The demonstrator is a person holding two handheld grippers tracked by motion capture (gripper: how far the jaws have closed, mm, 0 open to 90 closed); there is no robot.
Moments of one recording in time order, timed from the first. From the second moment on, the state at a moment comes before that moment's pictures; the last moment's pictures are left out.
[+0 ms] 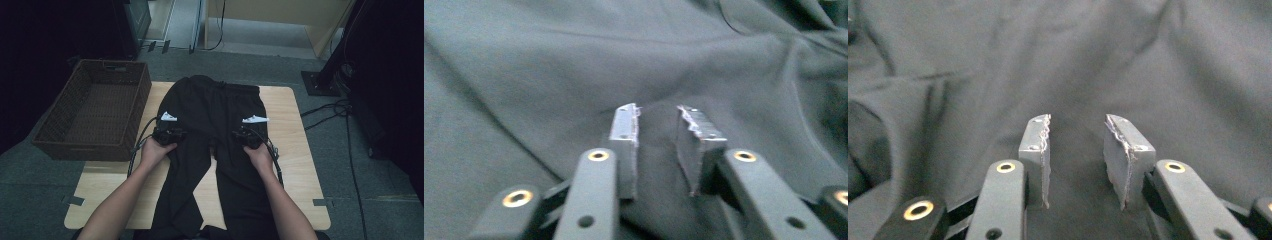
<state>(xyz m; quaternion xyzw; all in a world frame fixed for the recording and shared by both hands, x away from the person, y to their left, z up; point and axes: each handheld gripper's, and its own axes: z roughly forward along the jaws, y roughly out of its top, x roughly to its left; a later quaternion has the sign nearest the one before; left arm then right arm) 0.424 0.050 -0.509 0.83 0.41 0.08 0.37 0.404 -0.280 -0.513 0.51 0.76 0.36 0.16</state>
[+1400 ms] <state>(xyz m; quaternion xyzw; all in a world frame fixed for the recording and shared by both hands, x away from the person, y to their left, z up) 0.370 0.090 -0.510 0.81 0.43 0.07 0.39 0.391 -0.277 -0.517 0.50 0.76 0.37 0.18</state>
